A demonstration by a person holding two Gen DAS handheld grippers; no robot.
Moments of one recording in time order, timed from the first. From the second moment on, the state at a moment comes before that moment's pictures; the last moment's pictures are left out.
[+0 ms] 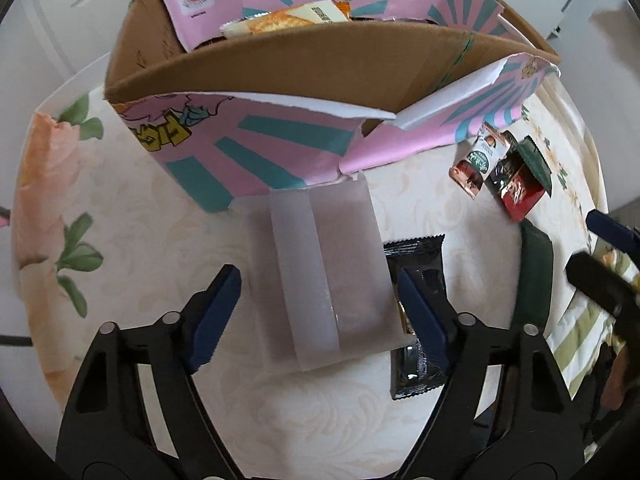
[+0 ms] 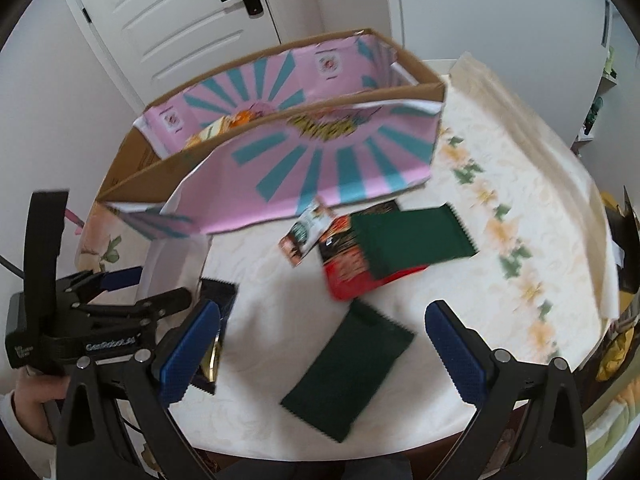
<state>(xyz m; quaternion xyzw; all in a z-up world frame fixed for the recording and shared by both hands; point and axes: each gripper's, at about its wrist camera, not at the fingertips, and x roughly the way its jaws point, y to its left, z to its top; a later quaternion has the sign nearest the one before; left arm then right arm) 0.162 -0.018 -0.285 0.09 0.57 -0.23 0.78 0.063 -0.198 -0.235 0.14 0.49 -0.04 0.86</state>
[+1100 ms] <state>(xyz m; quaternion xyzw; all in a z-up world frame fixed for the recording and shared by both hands) 0.147 0.046 -0.261 0.05 0.56 -0.22 0.80 0.084 -0.092 -0.289 0.07 0.52 -0.01 0.85</state>
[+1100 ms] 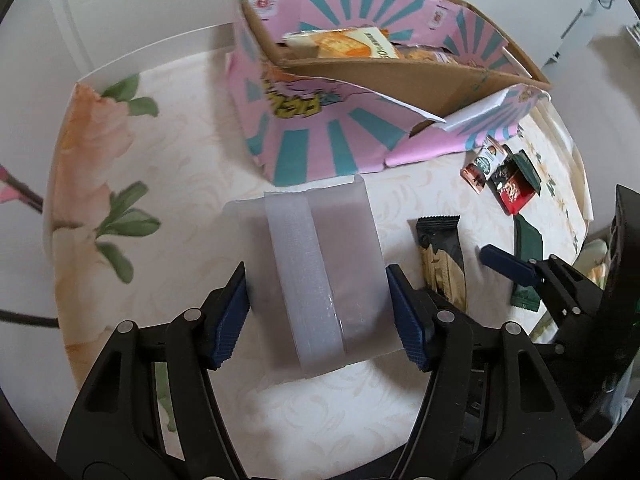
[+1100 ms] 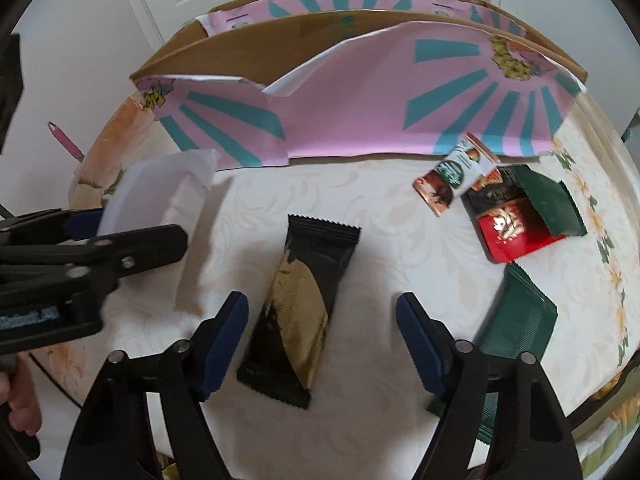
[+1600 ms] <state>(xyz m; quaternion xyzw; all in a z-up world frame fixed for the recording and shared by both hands) 0.133 0.056 -0.241 0.02 0.54 -0.18 0.82 0.093 -0.081 -0.282 0.02 0.51 0.02 0.86</state>
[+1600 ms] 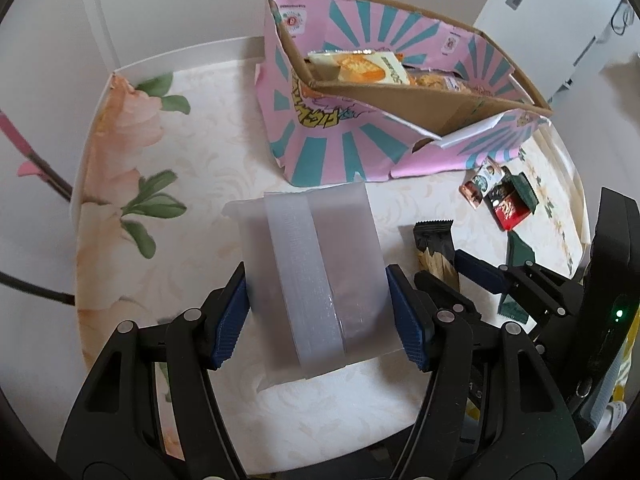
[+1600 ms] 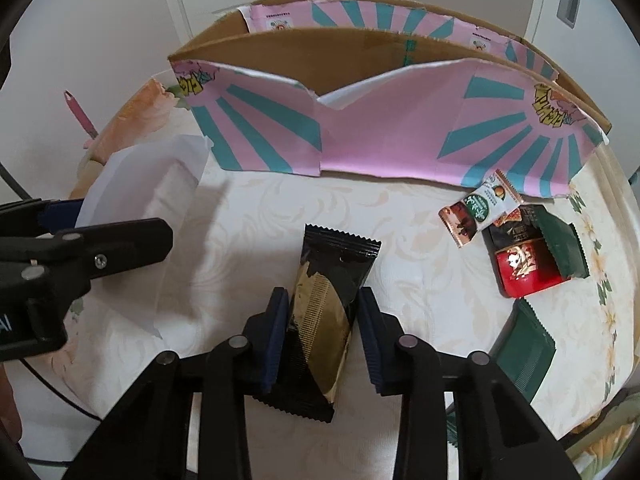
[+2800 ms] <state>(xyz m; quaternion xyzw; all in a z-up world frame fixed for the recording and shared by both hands) 0.197 -0.082 -0.120 -0.01 0.46 -0.18 0.87 0.140 -0.236 -0.122 0.02 0.40 0.11 0.91</state>
